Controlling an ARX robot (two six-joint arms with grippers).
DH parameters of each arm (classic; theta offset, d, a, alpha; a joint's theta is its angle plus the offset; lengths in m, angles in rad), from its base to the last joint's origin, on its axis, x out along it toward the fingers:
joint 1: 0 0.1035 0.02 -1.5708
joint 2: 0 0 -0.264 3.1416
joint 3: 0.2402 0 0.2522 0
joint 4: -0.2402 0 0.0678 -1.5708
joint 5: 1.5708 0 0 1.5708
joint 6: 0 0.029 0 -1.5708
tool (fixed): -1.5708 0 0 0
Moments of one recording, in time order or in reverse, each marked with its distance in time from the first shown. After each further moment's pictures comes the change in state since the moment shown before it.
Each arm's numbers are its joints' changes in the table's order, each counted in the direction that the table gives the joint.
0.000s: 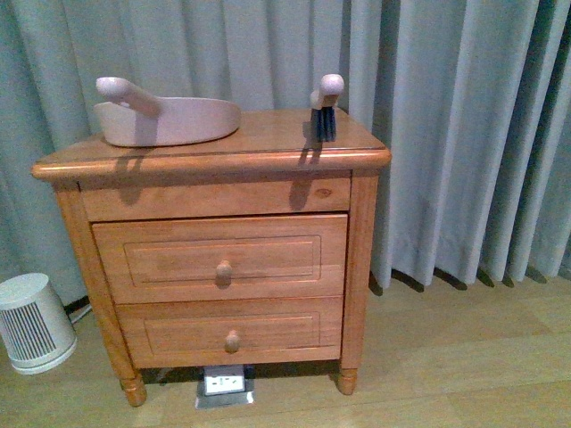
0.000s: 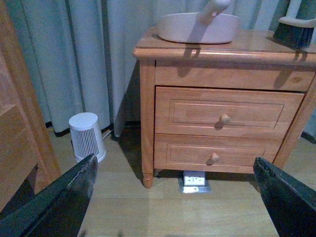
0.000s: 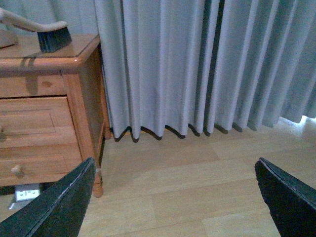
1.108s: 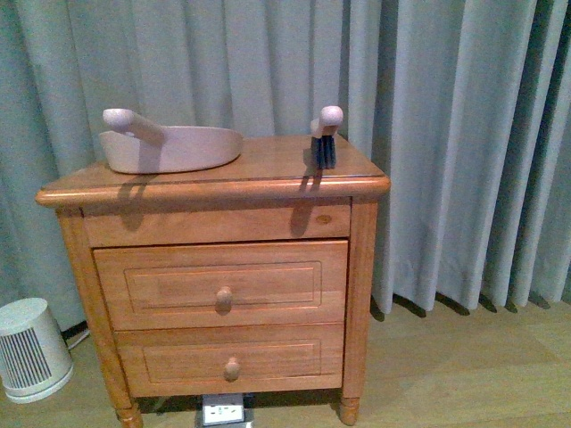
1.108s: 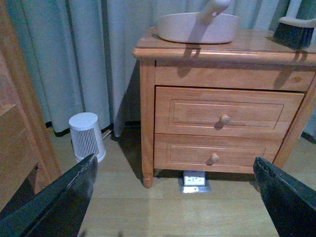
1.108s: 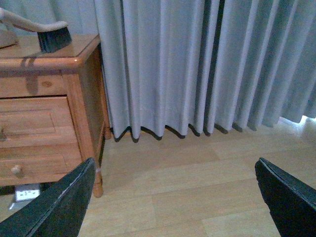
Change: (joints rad) left arm 0.000 0.000 0.000 0.000 0.000 0.000; right arm 0.000 0.000 0.000 0.000 0.000 0.000
